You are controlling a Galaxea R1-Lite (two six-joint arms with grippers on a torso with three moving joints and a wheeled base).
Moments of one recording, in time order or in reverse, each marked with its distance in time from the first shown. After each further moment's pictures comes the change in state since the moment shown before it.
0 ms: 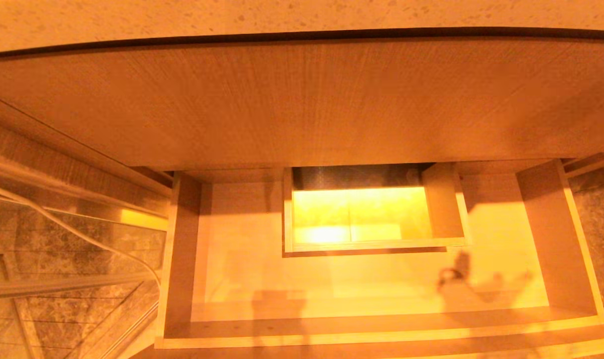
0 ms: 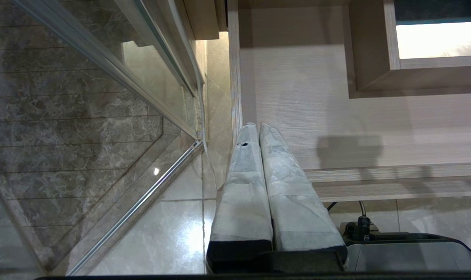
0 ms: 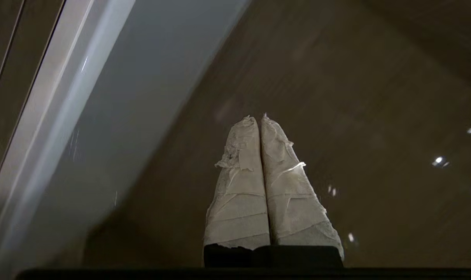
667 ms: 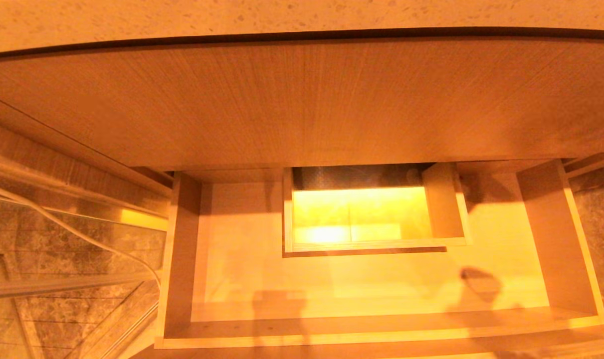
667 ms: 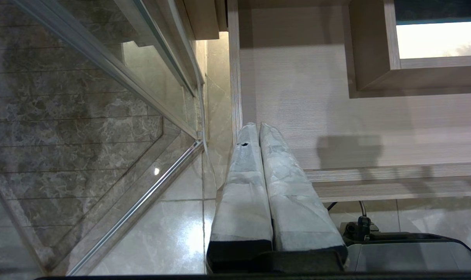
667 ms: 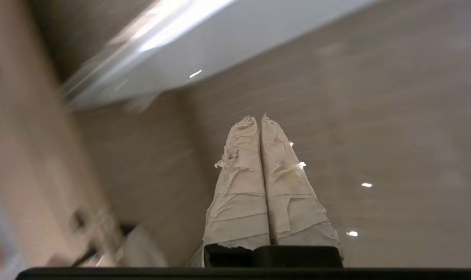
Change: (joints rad) left arm 0.000 0.000 0.000 0.000 0.000 0.000; right arm -0.070 0.163 0.214 0.461 -0.091 0.153
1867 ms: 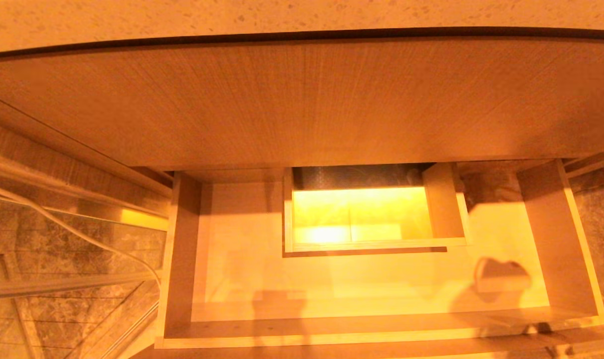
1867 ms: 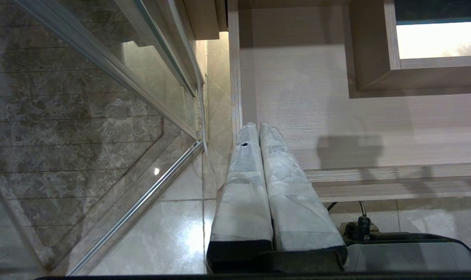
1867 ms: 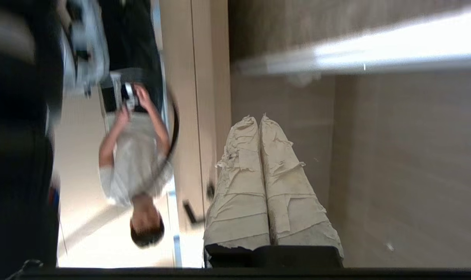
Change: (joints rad) left arm 0.000 0.000 0.000 0.000 0.000 0.000; right arm -0.107 0.514 0.270 -0.056 0.253 0.375
